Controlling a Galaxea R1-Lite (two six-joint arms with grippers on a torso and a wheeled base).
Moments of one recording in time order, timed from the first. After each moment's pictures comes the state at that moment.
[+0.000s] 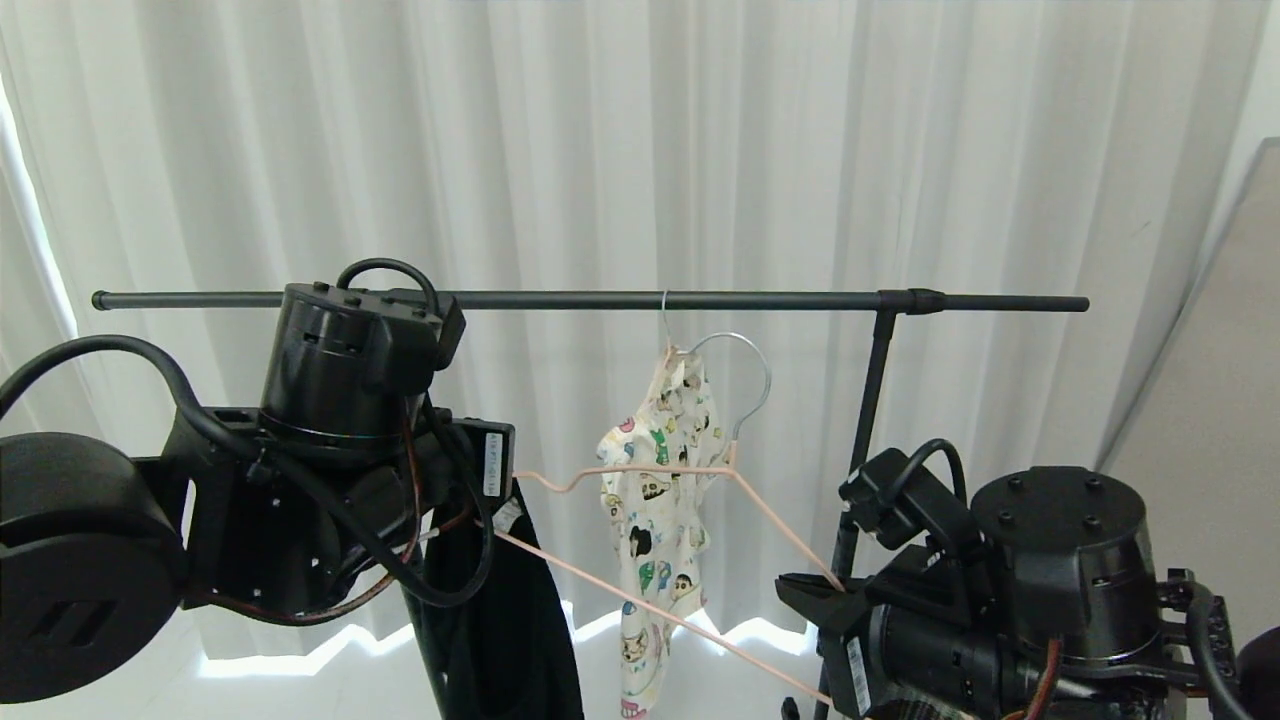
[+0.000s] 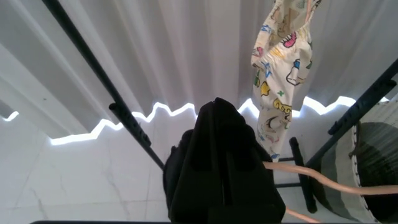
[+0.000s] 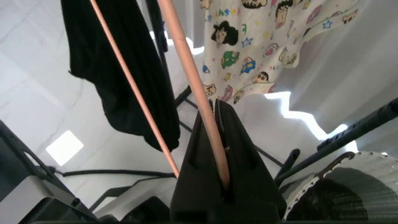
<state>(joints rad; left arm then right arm) -0.59 1.56 -0.88 -0.14 0.52 -0.15 0.96 1.63 -0.58 -0.59 -0.12 0.25</state>
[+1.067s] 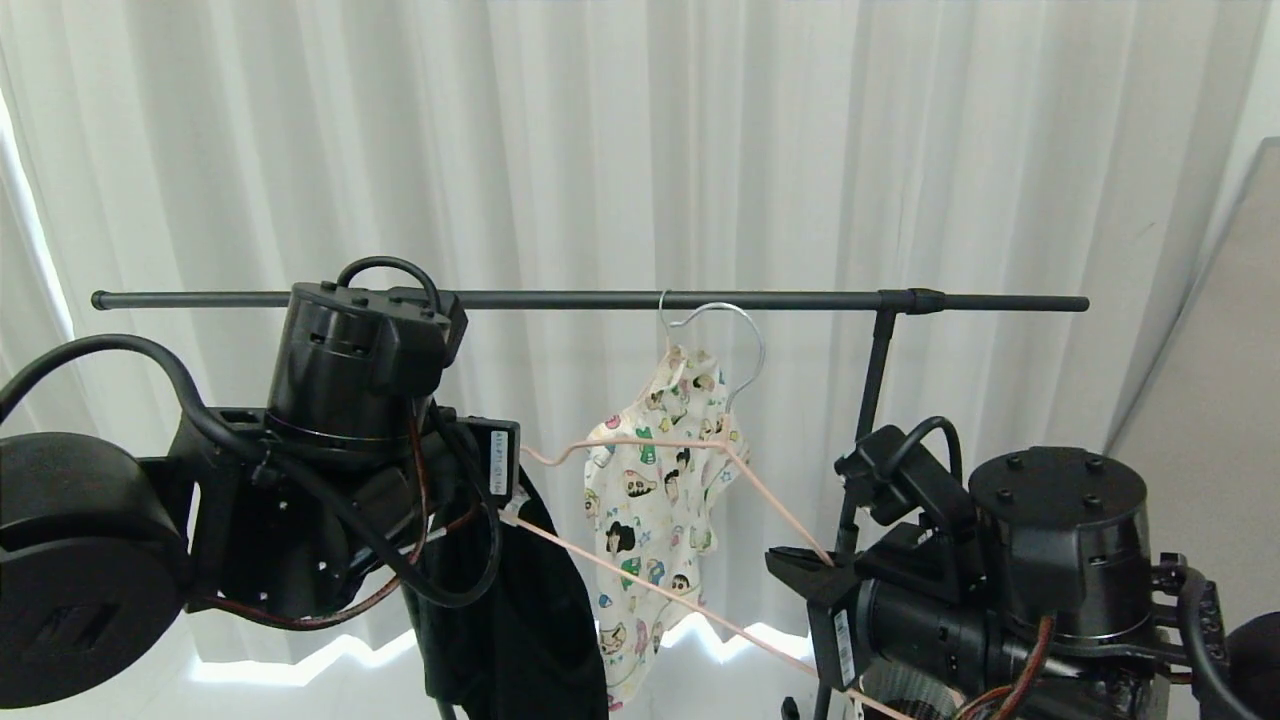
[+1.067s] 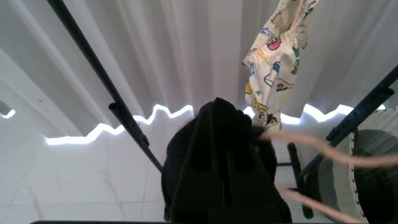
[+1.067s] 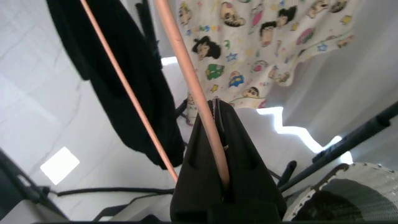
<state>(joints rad) -0.61 1.56 -0.89 -0.14 0.54 -0.17 0.96 1.65 -0.61 -0.63 -0.13 0.24</state>
